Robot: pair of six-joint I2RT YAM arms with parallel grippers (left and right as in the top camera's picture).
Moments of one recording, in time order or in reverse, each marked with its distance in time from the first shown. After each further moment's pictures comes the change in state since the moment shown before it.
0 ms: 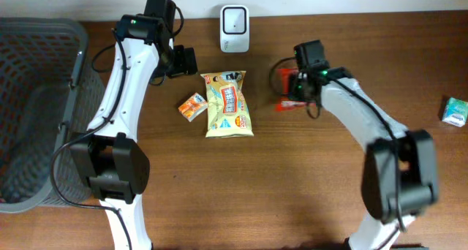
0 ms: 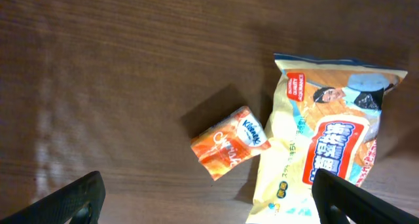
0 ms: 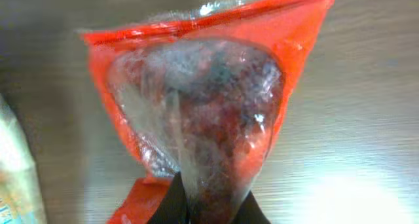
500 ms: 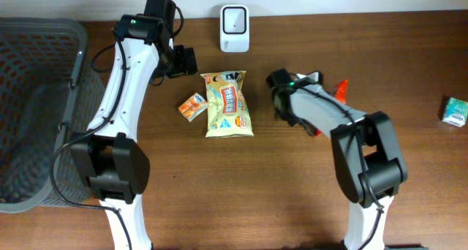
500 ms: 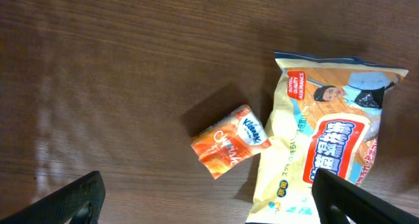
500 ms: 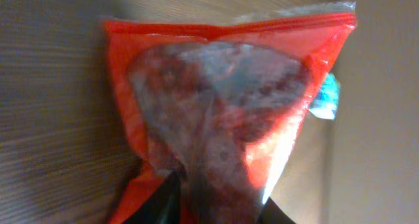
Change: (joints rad) left arm 0.000 0.000 0.000 0.001 0.000 0.000; right arm 0.158 0.148 -0.007 -0.293 0.771 -0.026
